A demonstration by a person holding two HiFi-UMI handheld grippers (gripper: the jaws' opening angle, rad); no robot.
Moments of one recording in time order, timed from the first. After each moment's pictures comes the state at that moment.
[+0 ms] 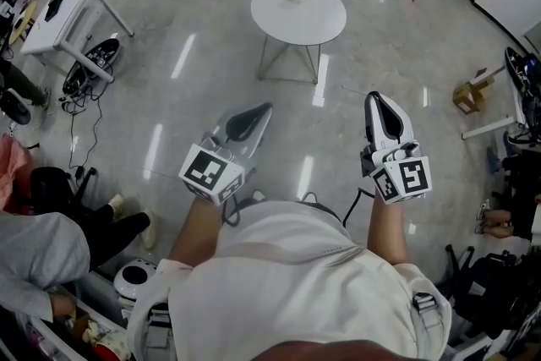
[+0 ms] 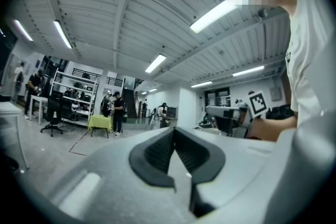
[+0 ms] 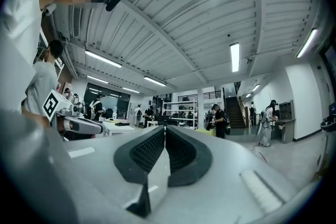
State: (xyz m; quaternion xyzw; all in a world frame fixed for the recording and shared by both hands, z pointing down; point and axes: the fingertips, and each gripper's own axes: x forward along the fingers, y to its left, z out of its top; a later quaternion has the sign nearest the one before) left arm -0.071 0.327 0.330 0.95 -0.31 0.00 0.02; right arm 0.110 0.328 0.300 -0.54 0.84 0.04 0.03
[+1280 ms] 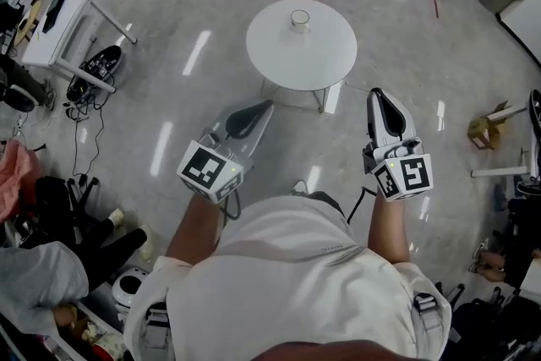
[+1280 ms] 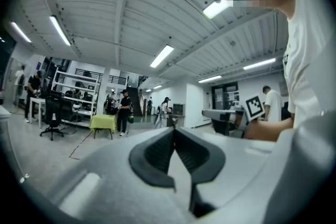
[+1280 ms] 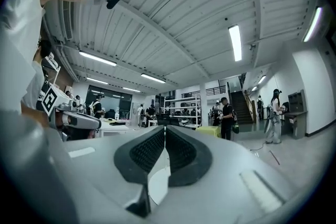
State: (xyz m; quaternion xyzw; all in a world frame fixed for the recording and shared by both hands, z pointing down) left arm 0.043 0.011 0.342 0.94 -0.33 0.02 0.02; right arm 0.222 -0.008 0.328 -0.51 0.86 0.03 0.03
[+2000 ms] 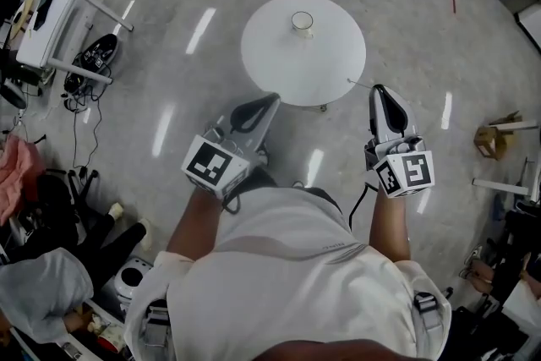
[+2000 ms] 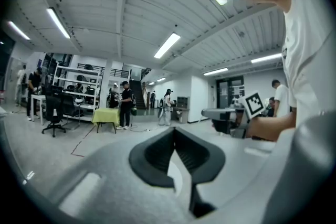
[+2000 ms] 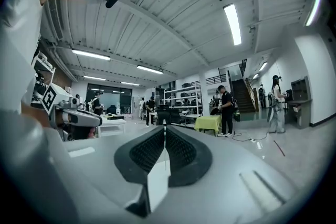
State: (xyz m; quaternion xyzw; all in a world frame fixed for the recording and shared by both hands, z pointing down) left arm 0.100 -0.176 0.387 0.94 -0.34 0.05 0.04; right arm 0.273 -0.201 0.389 -0.50 0.87 -0.03 0.01
